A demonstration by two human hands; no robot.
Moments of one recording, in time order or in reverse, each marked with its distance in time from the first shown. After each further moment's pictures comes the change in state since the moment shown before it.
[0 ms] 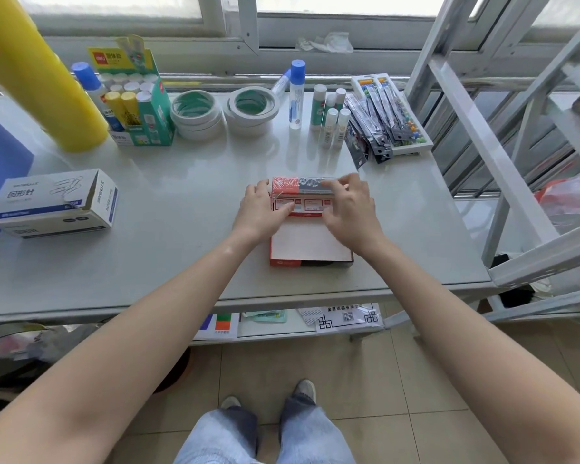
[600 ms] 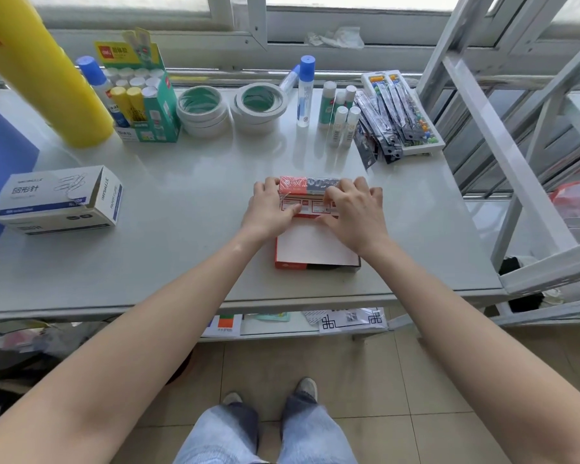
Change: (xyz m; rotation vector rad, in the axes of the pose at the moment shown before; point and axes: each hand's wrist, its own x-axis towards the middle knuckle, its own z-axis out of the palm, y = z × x) left_hand 0.008 0.002 0.004 -0.014 -0.021 0.003; right_hand 0.009 0.000 0.005 -0.313 -0.022 -0.112
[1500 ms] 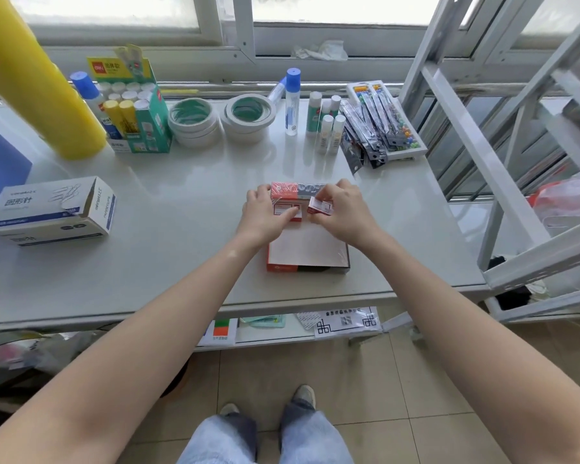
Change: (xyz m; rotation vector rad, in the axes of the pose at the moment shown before) left_hand -0.008 0.007 0.002 -0.034 0.030 0.001; right_hand 0.004 0.005 -0.008 0.441 -0.113 0.142
